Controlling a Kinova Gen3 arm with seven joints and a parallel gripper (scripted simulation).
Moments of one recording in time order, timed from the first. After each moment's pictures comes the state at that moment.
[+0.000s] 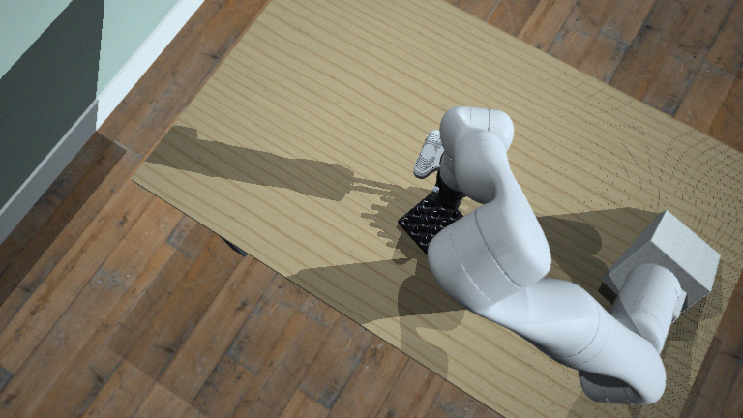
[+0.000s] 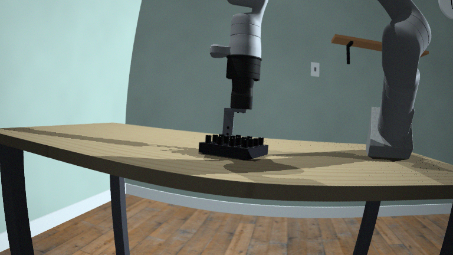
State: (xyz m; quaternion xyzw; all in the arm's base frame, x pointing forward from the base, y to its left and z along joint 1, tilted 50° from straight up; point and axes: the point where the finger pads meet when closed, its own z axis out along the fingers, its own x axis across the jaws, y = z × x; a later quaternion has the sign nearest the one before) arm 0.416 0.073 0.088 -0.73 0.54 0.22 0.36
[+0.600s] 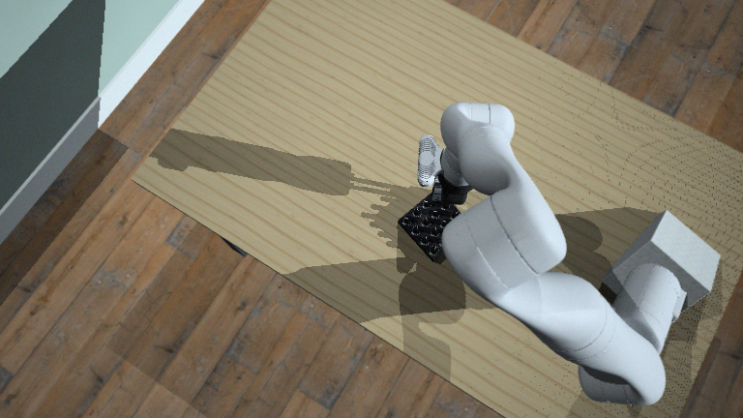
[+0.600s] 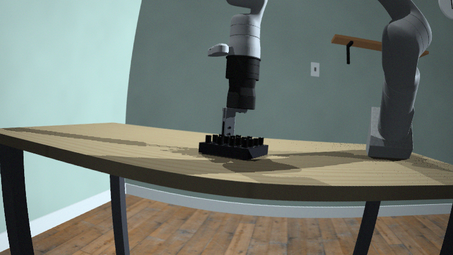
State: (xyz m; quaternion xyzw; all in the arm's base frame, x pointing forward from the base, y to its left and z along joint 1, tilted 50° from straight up) arm 0.416 0.073 0.088 -0.81 0.41 0.15 0.39
